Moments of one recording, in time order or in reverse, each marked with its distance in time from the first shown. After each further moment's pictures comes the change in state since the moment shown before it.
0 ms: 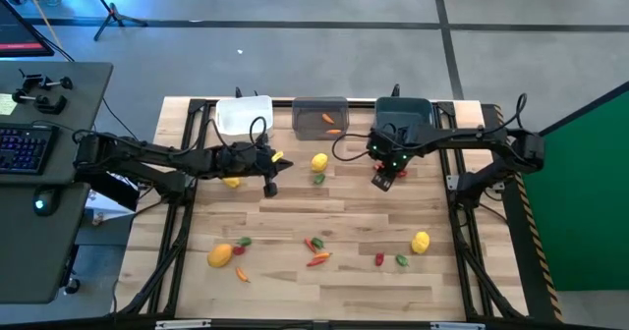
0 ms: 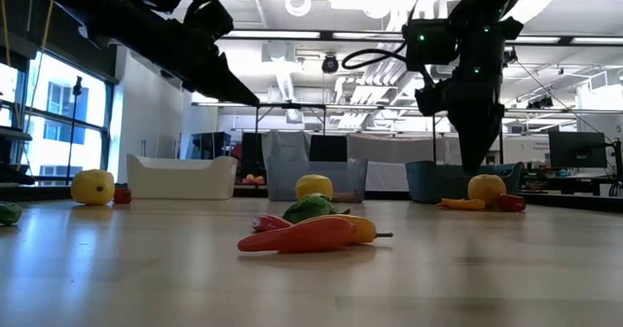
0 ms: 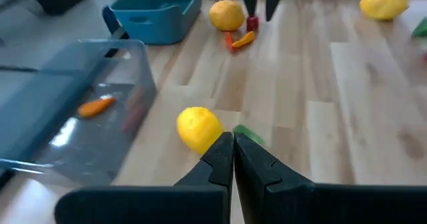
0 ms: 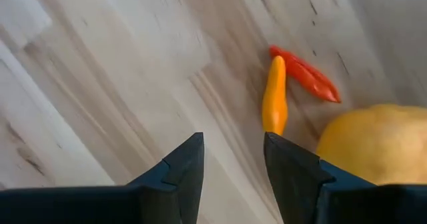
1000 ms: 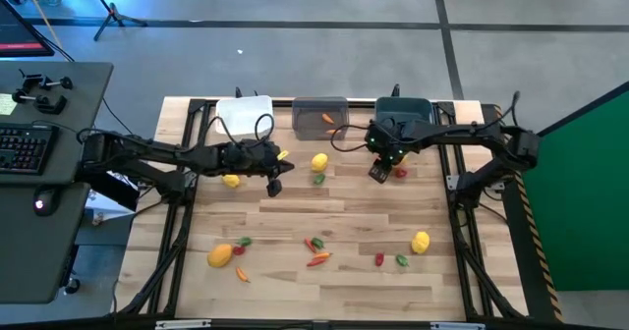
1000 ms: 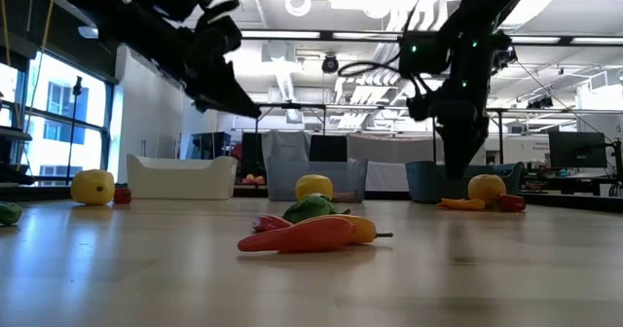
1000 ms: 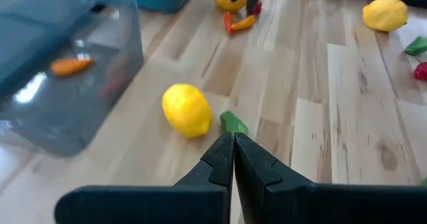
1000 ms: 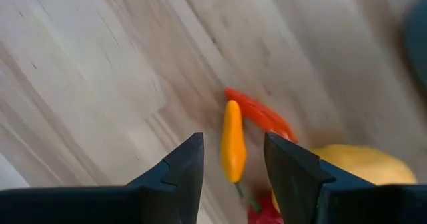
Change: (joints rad) left arm 0.035 0.068 0.044 -0.079 0.088 -0.226; right arm -0.076 0.055 0.000 0.088 0.058 -0.071
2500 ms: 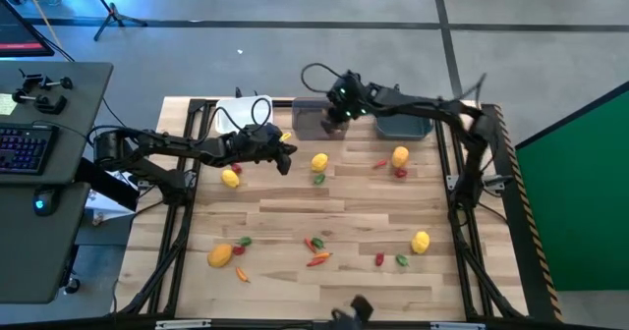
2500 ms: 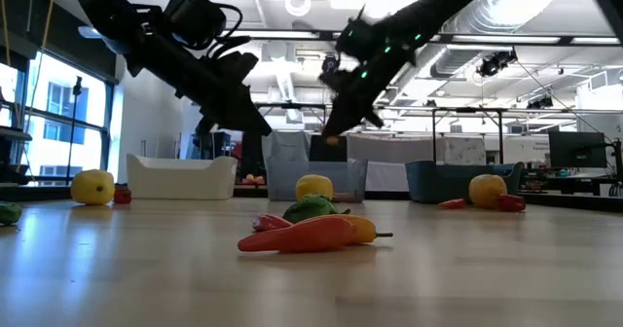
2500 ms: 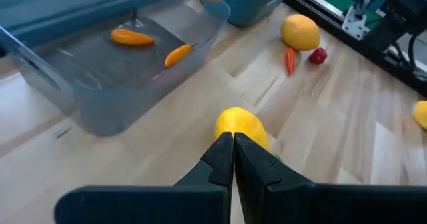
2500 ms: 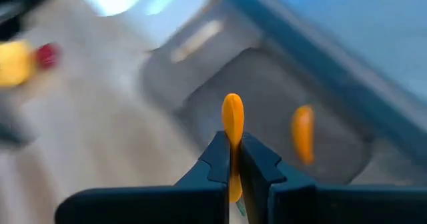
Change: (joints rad) left arm 0.169 0.120 0.000 0.165 0.018 -0.272; right arm -0.148 0.374 0.527 0.387 -0.108 0.010
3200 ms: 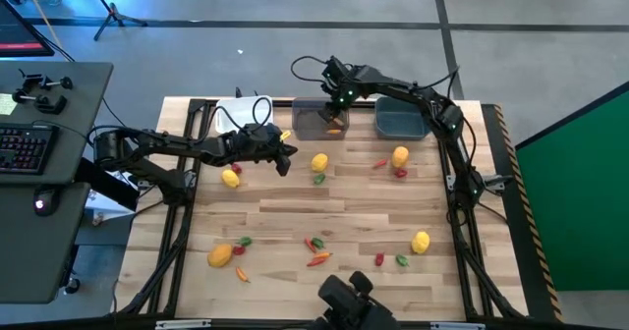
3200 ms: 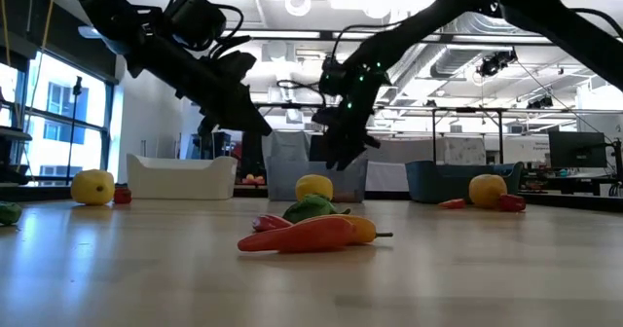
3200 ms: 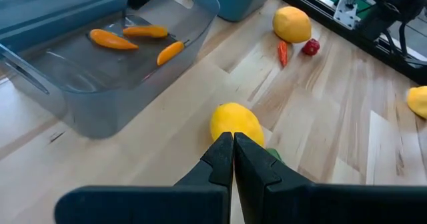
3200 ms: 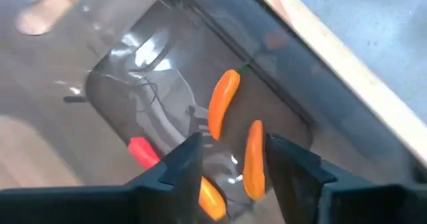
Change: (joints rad) left arm 0.012 0.000 0.000 -0.004 0.050 0.038; right arm -0.107 0.321 0.455 -0.458 -0.004 -0.095
